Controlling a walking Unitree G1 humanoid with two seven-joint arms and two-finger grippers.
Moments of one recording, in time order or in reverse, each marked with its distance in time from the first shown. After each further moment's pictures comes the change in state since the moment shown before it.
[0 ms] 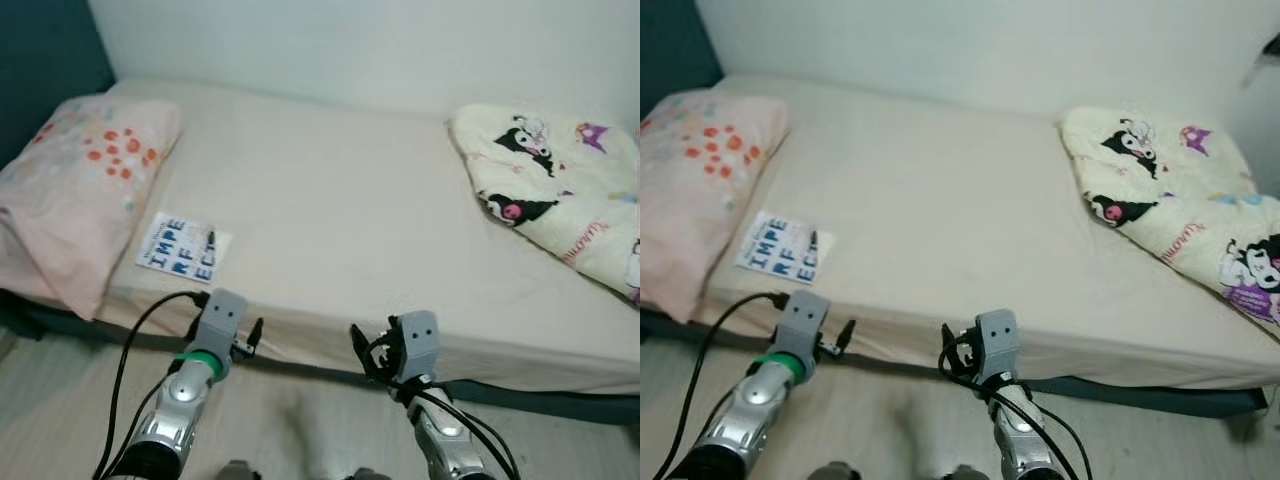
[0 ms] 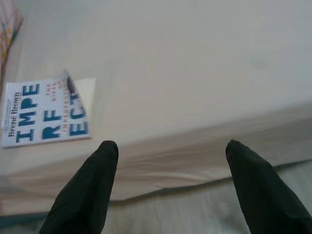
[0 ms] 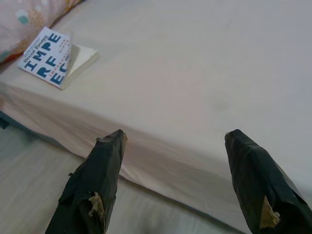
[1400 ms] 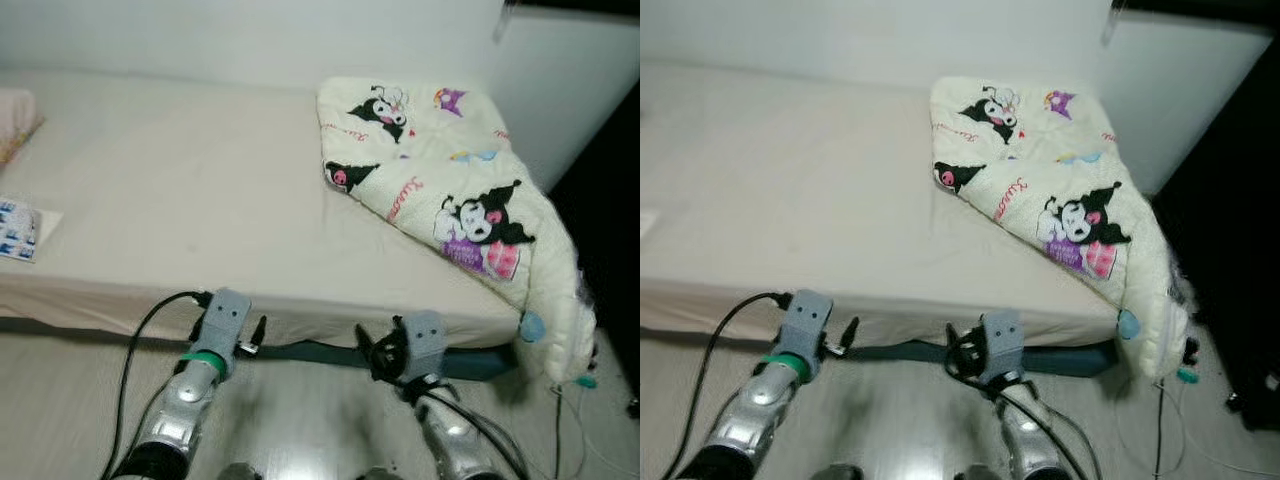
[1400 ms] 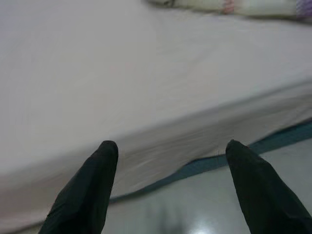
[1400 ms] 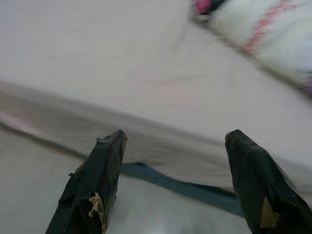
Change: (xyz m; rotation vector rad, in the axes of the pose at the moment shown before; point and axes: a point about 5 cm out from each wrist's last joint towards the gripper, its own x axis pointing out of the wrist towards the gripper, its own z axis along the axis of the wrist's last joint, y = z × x) left arm 0.002 -0.008 0.004 -0.007 -0.011 -0.022; right arm -0.001 -0.009 0.001 -0.018 0.000 -0.014
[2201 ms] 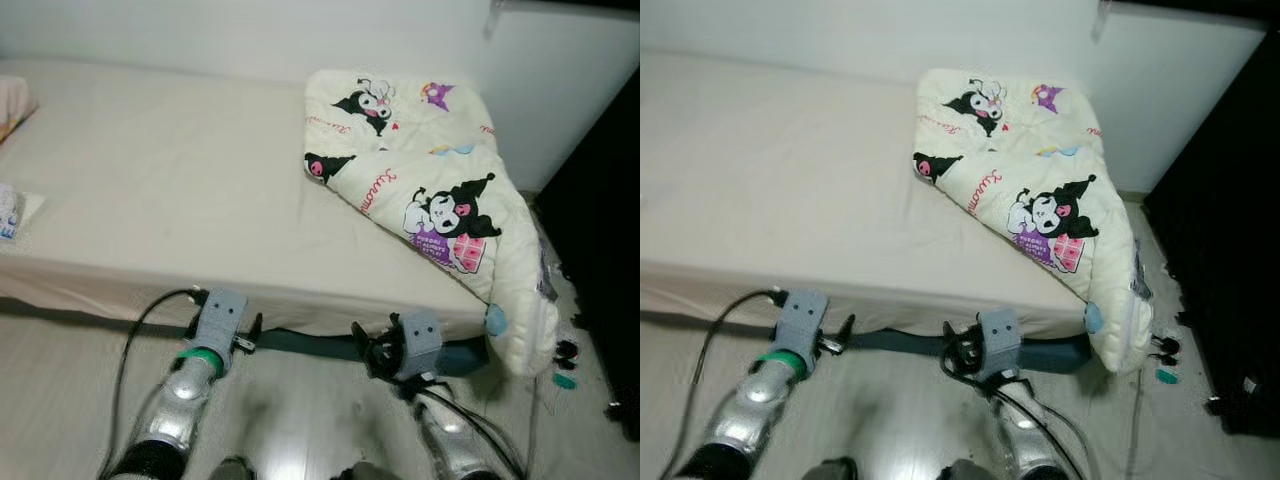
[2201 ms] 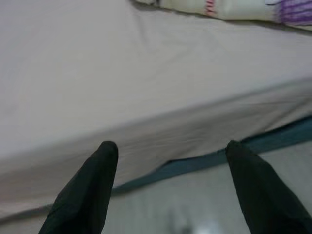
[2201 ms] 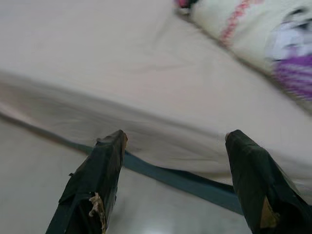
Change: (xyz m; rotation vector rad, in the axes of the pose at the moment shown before) left arm 0.001 0.001 0.002 -0.005 -0.006 0.005; right arm 0.001 0.001 0.001 0.004 -0.003 -0.005
